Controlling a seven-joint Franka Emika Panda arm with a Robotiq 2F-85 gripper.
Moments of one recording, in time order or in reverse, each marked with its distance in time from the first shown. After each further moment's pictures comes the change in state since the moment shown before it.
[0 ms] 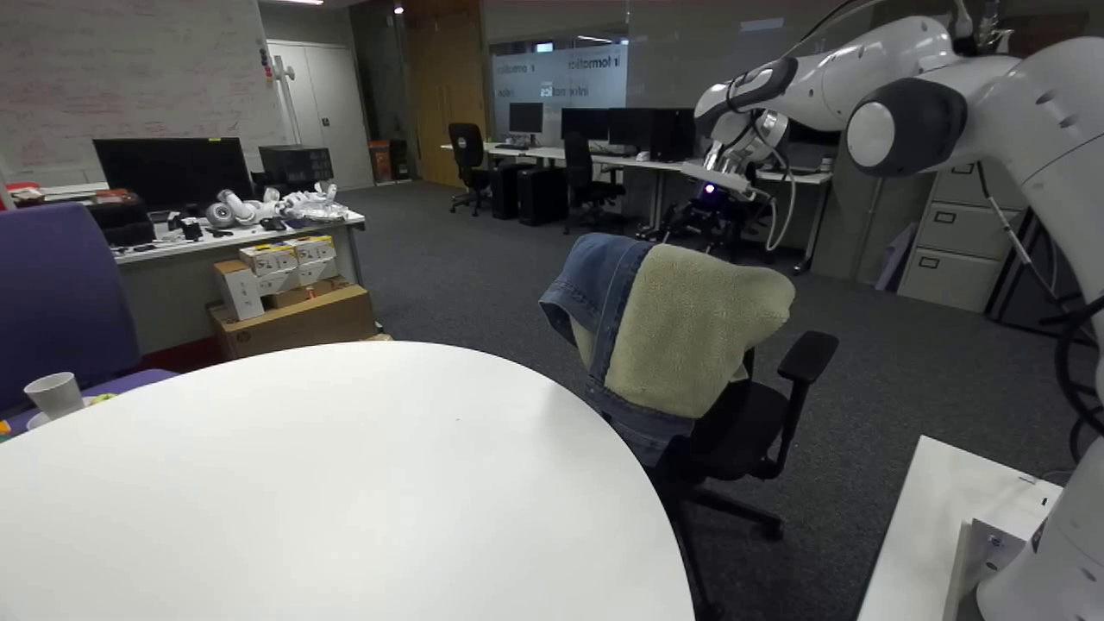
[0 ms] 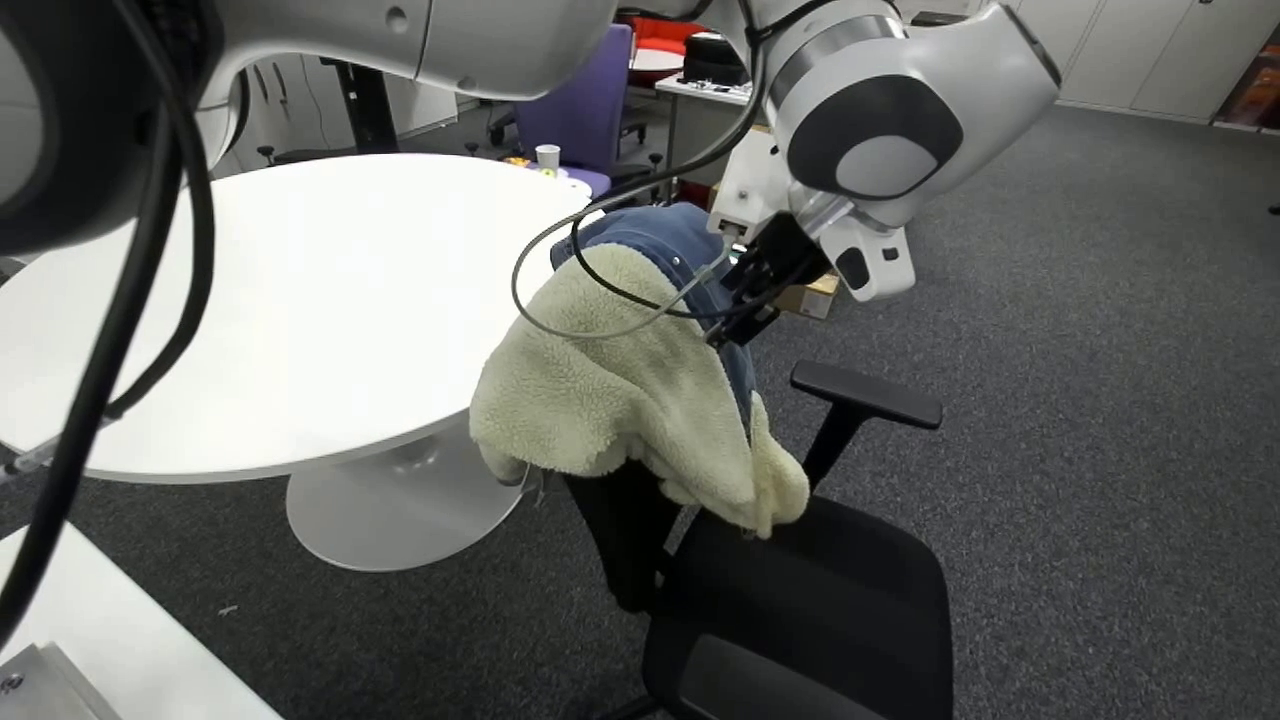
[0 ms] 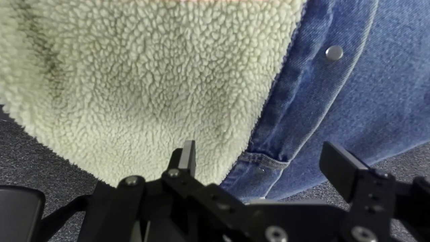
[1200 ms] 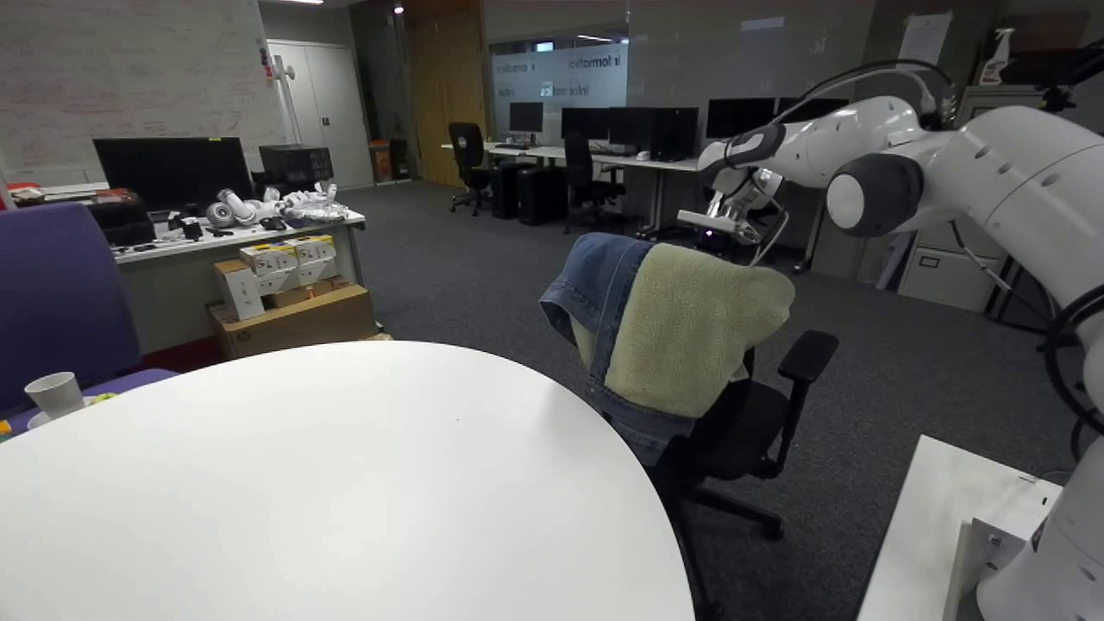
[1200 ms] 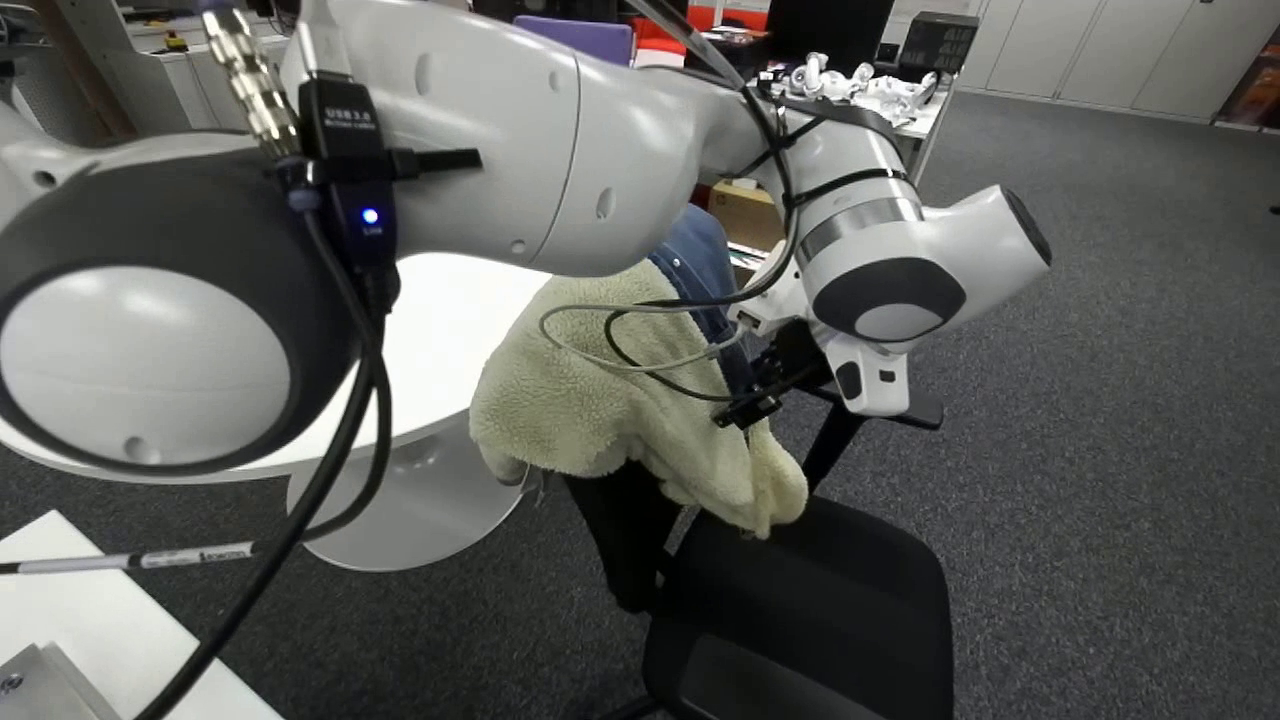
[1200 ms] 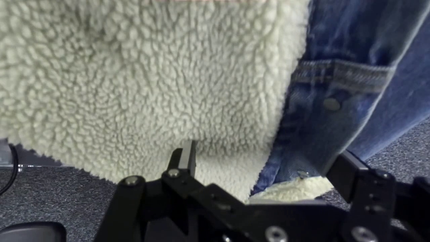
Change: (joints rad) arm -0.088 0.271 0.030 0.218 0.001 -0.012 0.243
